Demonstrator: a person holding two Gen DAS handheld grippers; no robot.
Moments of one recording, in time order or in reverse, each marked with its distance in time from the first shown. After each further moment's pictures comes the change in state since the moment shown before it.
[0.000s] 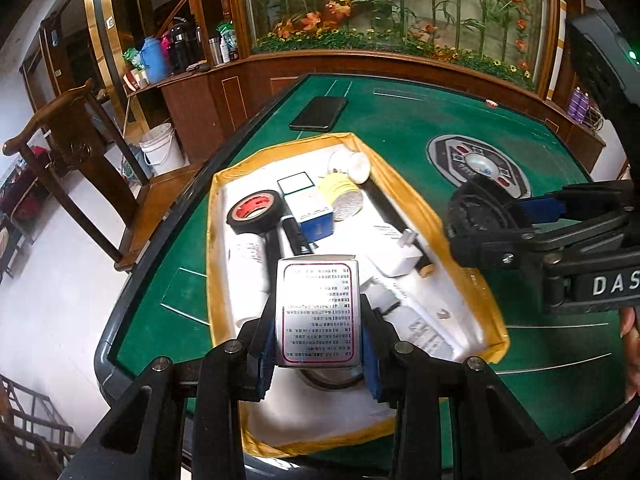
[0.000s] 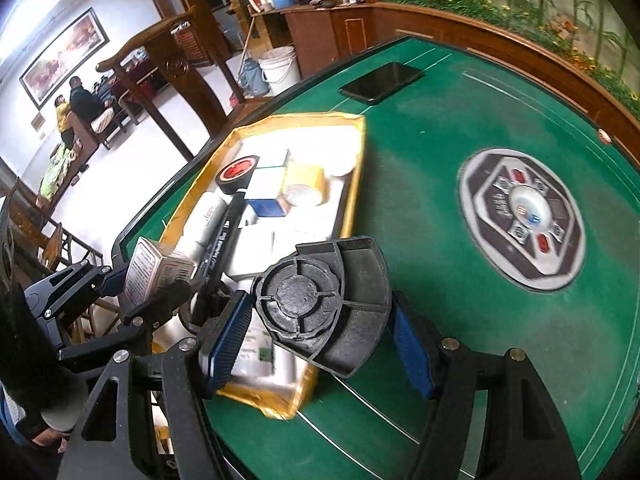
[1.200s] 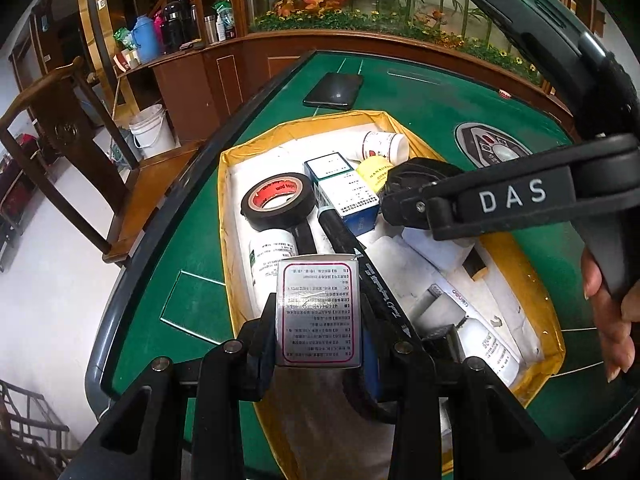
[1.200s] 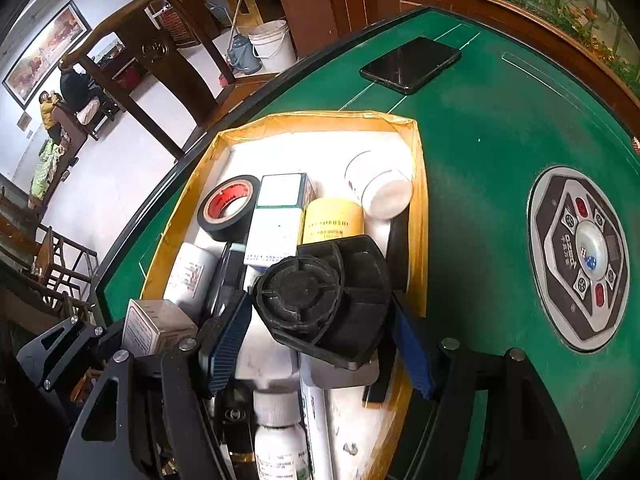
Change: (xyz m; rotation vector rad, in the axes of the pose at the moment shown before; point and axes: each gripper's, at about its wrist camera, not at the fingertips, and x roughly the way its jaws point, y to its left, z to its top) left arm 0.045 0.036 0.011 -0.004 0.067 -0.044; right arm 0.080 0.024 0.067 0.043 0.105 -0.019
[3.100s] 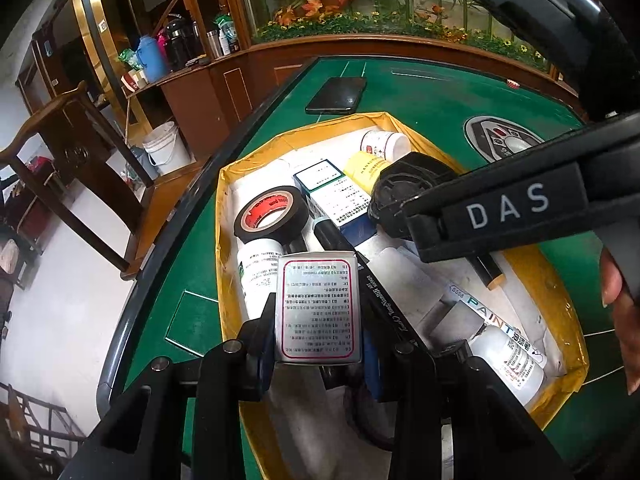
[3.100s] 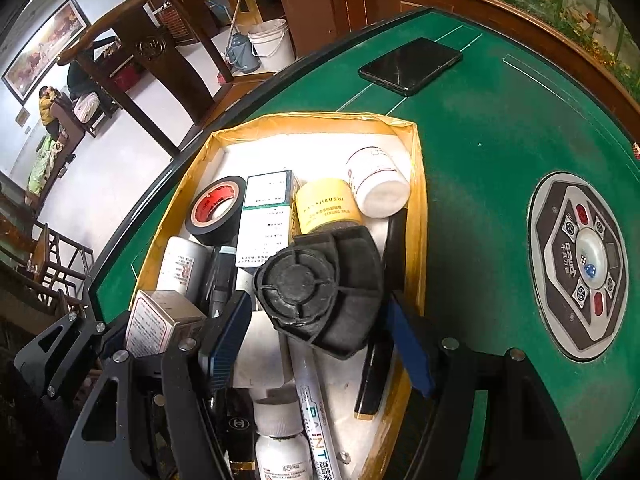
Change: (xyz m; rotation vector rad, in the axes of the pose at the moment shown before) left arm 0.008 -0.016 0.003 0.054 -0.029 0.096; right arm 0.006 -0.003 0.002 -0.016 0.003 -0.010
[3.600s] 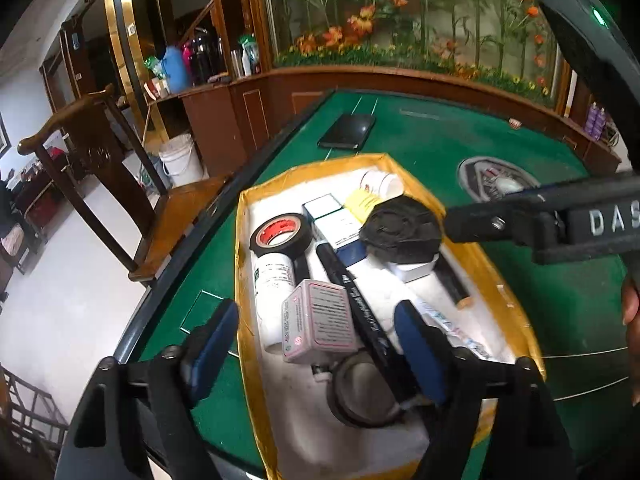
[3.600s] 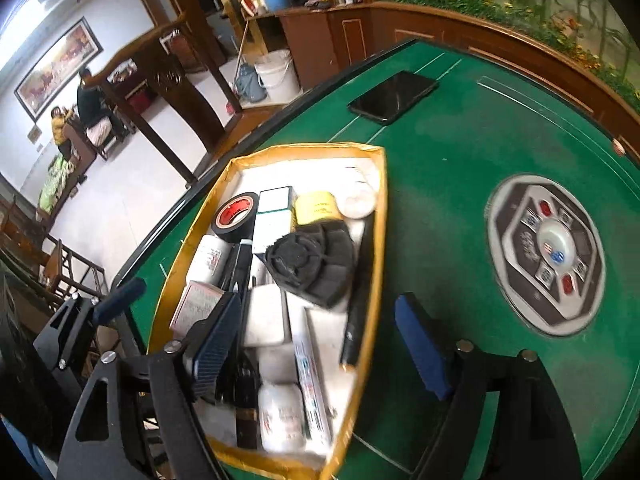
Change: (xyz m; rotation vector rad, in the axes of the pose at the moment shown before) left arm -0.046 -0.003 -0.008 -0.091 -0.115 0.004; right arm -0.064 -0.019 -0.034 0.021 -0.128 0.039
